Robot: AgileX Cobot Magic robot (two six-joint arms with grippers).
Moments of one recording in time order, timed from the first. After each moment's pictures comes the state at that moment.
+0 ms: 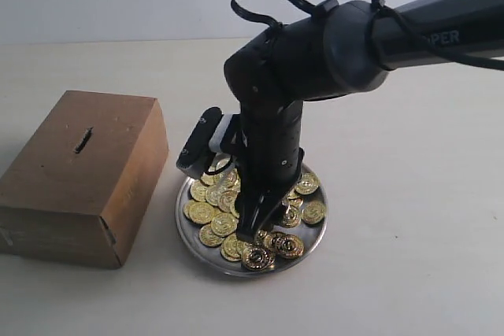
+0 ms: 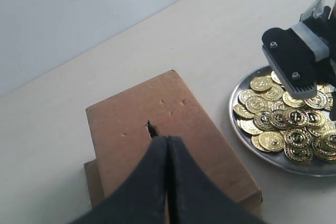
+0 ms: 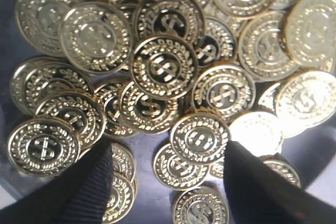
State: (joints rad) left arm -0.34 0.63 -0.40 -0.40 0.34 0.70; right arm 0.80 2.04 -1.33 -0.11 0.91 -0.33
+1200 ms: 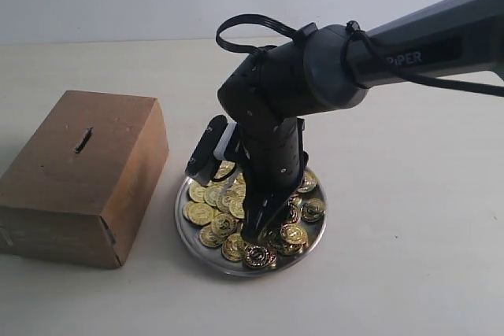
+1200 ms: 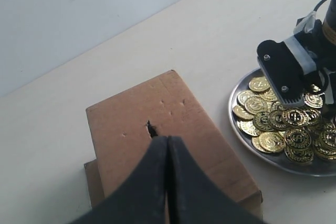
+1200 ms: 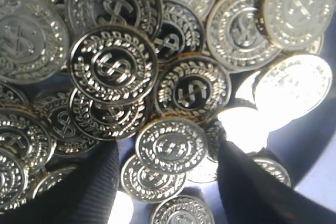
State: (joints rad) left arm -0.34 0.63 -0.40 -0.40 0.34 0.70; right arm 0.81 2.11 -1.33 -0.25 0.89 -0.19
